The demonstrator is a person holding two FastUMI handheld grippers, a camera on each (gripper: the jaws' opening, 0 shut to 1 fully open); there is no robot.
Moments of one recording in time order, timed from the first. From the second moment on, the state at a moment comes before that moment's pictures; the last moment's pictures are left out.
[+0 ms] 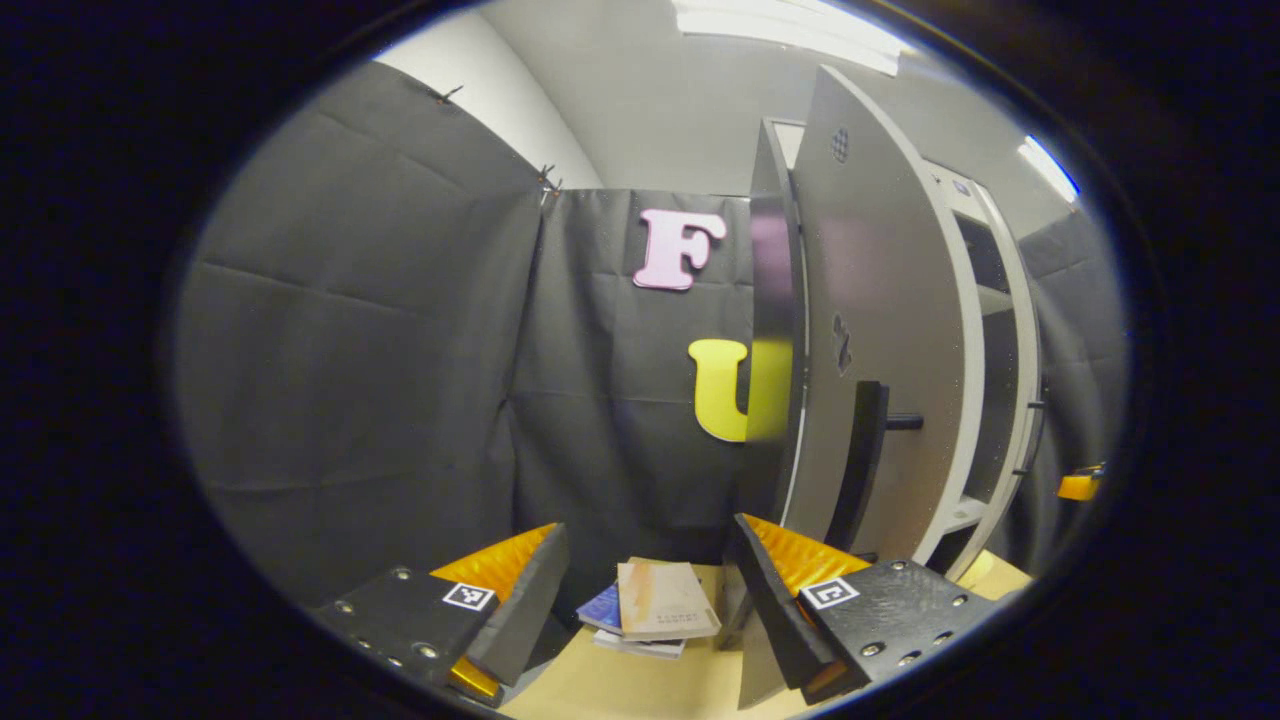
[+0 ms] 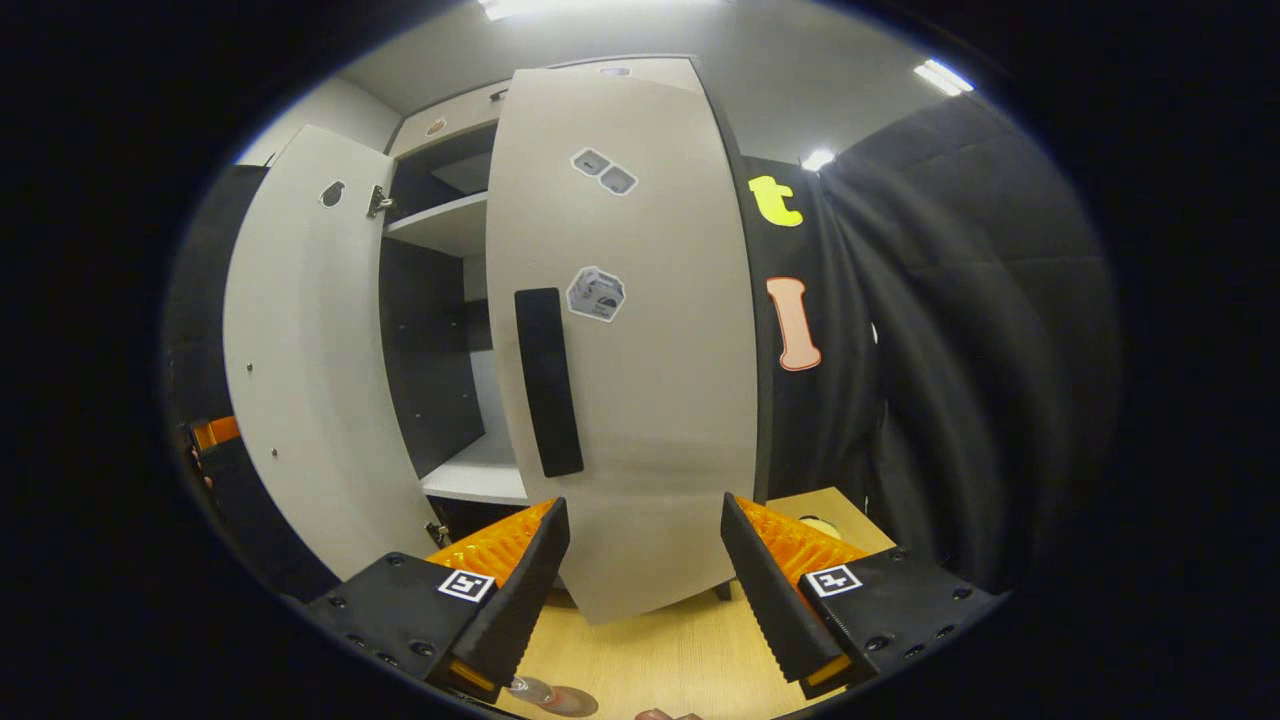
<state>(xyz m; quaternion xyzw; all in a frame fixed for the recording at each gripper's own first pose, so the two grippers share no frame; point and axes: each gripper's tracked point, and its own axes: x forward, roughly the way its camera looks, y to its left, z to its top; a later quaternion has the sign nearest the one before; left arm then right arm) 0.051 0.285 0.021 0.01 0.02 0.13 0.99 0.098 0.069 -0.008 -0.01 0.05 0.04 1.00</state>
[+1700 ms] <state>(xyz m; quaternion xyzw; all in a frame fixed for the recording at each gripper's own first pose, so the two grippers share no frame) 0.135 0.108 0.036 0.08 0.03 -0.01 1.00 0.084 -0.020 -0.064 0.04 0.08 -0.01 1.00</state>
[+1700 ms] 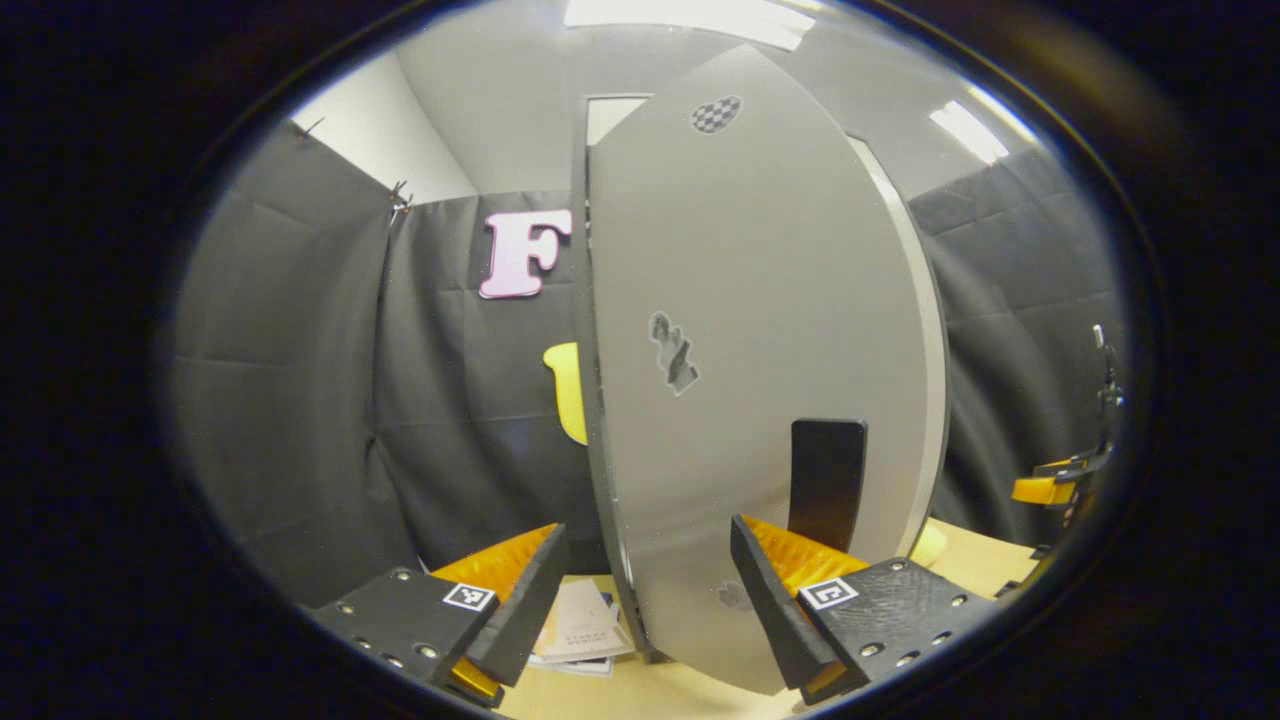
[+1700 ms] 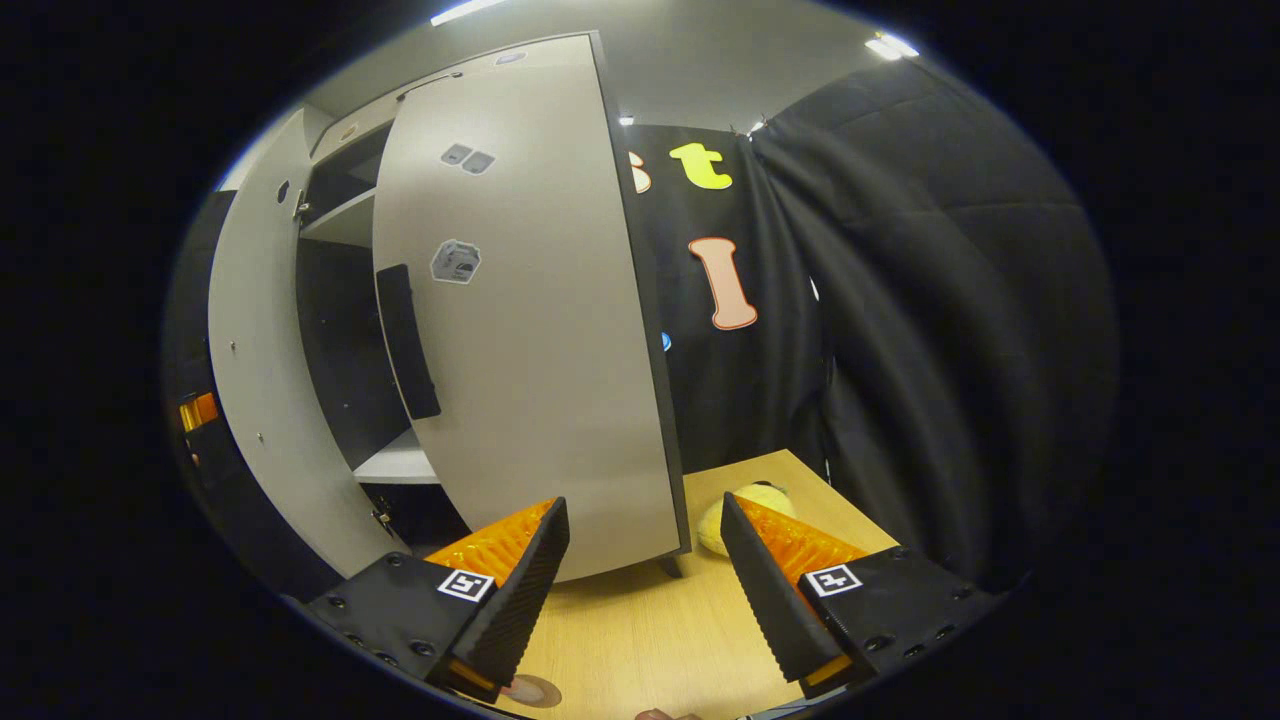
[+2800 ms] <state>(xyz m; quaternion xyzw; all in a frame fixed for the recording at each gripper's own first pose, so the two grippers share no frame) 0.026 0.011 0.066 -0.01 -0.05 0.10 0.99 0.139 -0.095 -0.008 0.00 0.04 0.07 1.00</state>
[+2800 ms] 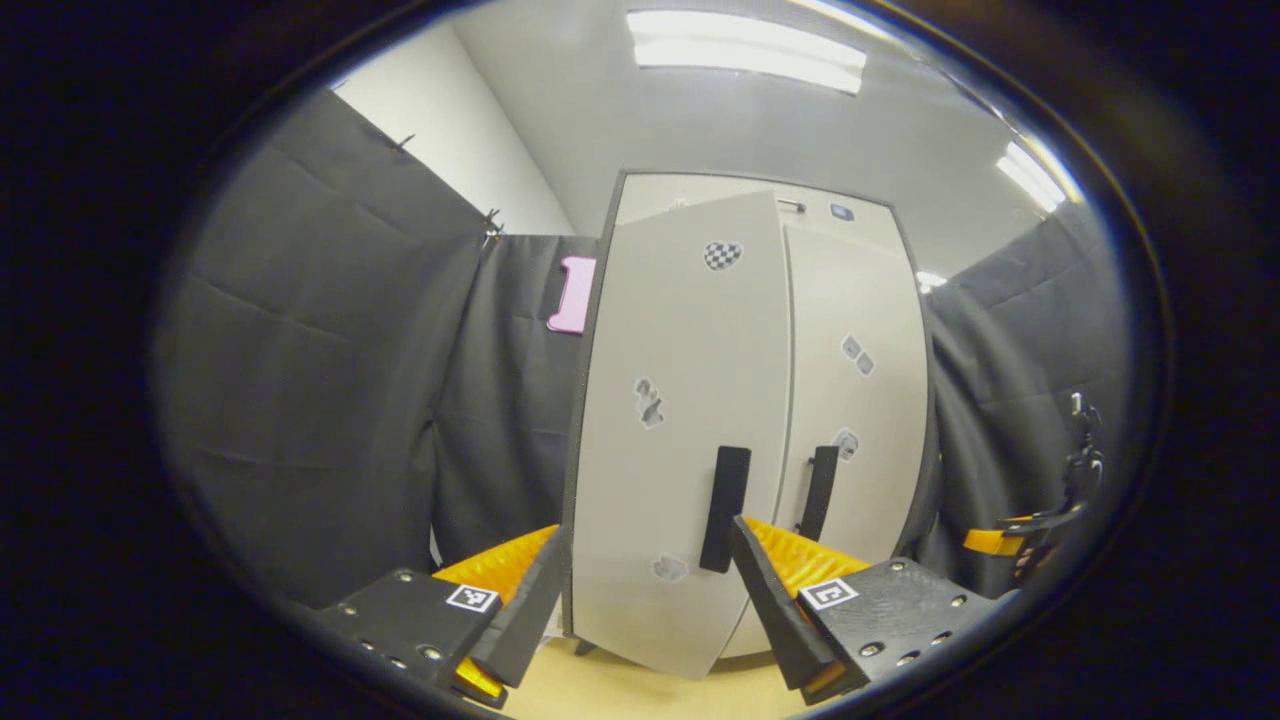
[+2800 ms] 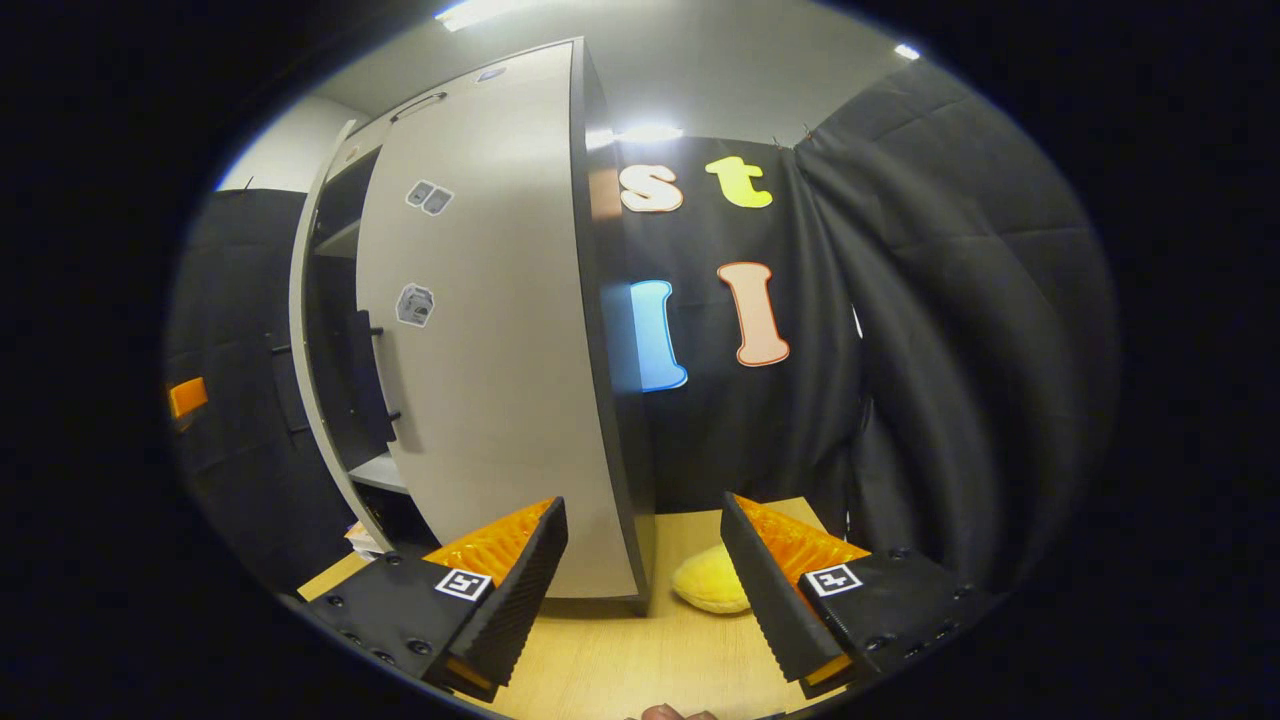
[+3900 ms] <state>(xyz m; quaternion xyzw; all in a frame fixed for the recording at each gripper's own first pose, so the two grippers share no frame) 0.029 0.053 0.064 0.05 -0.02 0.04 1.00 0.099 -0.052 0.021 0.01 0.01 0.02 1.00</state>
